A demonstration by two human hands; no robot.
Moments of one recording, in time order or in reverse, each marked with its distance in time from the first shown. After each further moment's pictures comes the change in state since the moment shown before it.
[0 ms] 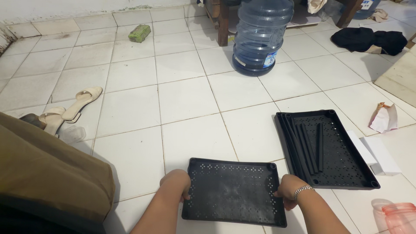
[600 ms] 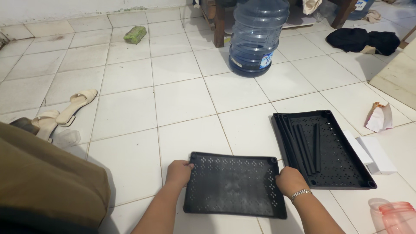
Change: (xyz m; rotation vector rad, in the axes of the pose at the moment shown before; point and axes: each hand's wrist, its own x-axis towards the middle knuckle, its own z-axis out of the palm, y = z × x) left_hand 0.034 0.006 0.015 -0.791 0.482 0.394; right_hand 0.017 0.006 0.005 0.018 0.512 -0.106
